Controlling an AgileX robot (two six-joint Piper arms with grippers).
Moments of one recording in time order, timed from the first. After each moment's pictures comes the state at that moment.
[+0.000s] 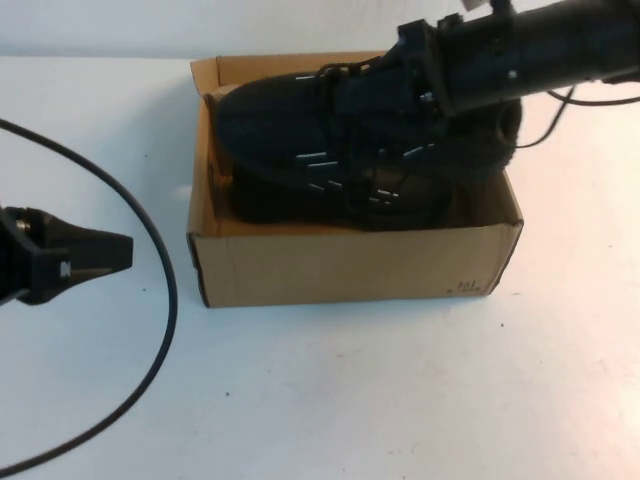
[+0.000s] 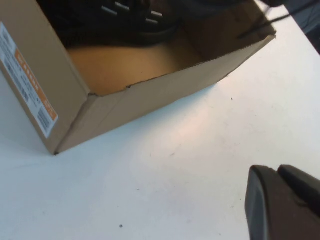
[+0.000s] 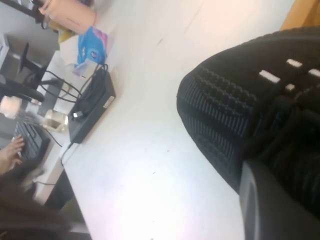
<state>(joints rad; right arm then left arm) 0.25 1.88 -1.69 1.23 1.13 -0.55 0.08 1.09 -0.84 -1.01 1.06 0.92</state>
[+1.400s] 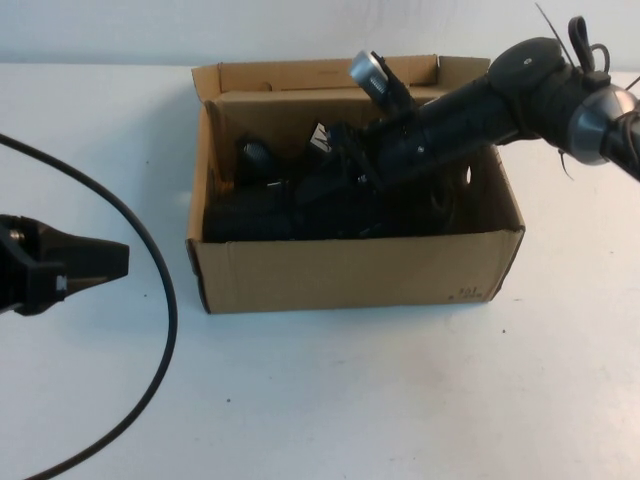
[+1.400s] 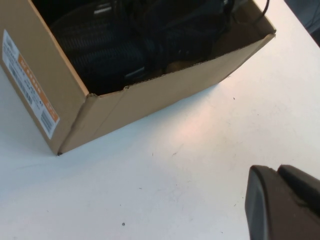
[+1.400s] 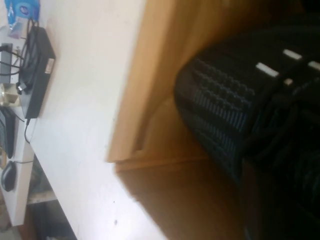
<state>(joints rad) 0.33 2.25 -1.94 1.10 1.18 -0.34 0.08 1.05 -0.84 -0.99 1.05 0.91</state>
